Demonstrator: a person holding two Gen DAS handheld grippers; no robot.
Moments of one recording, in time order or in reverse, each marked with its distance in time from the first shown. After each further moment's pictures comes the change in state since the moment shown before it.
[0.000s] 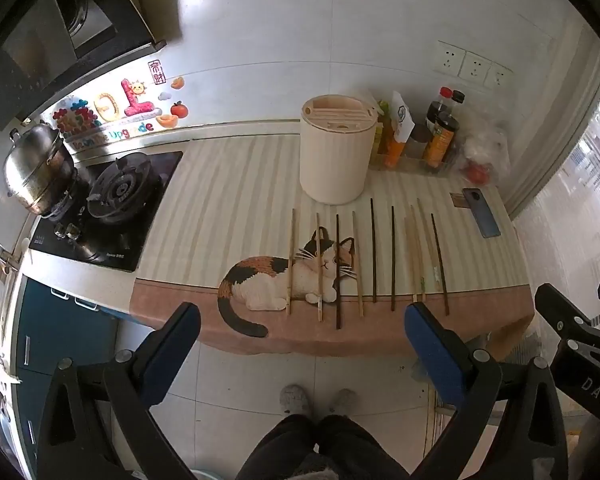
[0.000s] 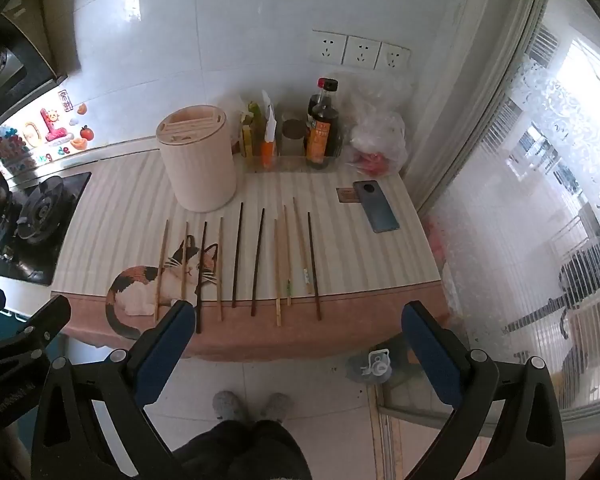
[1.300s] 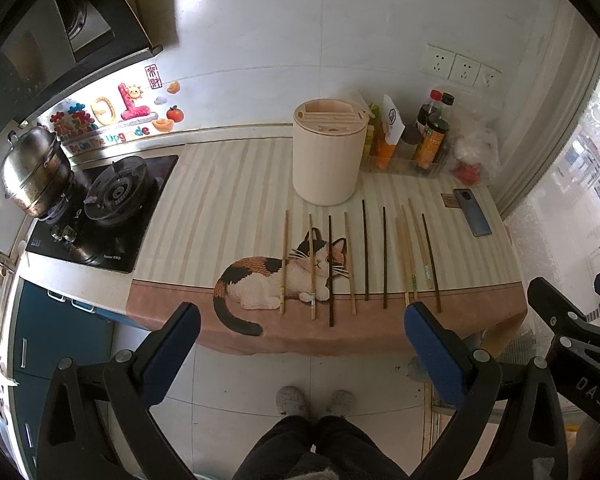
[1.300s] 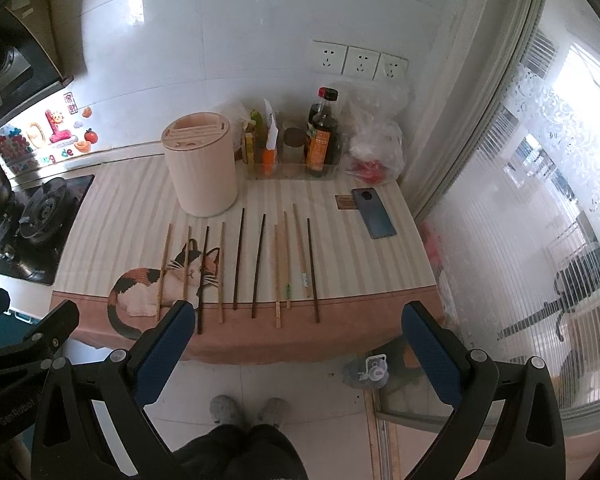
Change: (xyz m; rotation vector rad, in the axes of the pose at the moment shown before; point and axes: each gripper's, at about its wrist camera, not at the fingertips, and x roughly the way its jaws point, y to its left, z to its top) left arm -0.009 -0.013 0.004 0.007 -0.006 -0.014; right arm -0.024 -0.001 -0.004 -0.012 -0.032 -0.010
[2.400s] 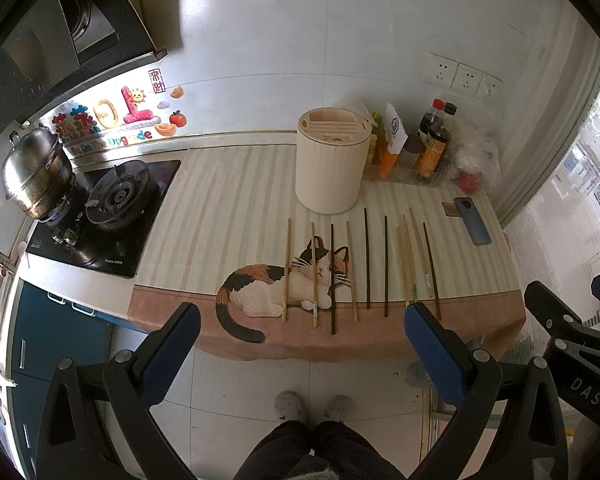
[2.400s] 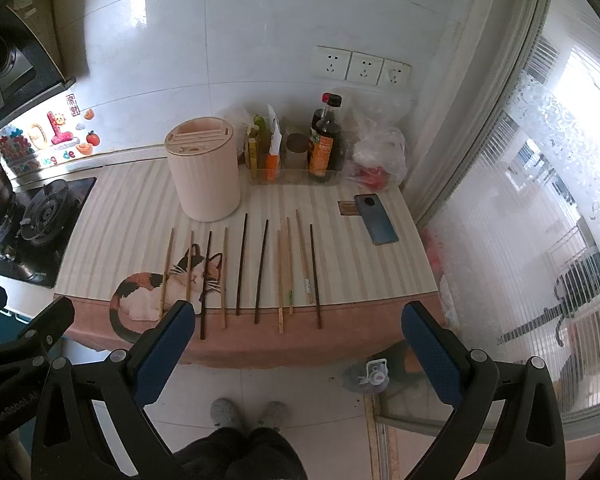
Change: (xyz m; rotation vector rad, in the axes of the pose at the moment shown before) left arm -0.009 0.006 0.009 -0.009 -0.015 -0.002; right arm -0.005 0.006 0.006 -0.005 -0.014 0.001
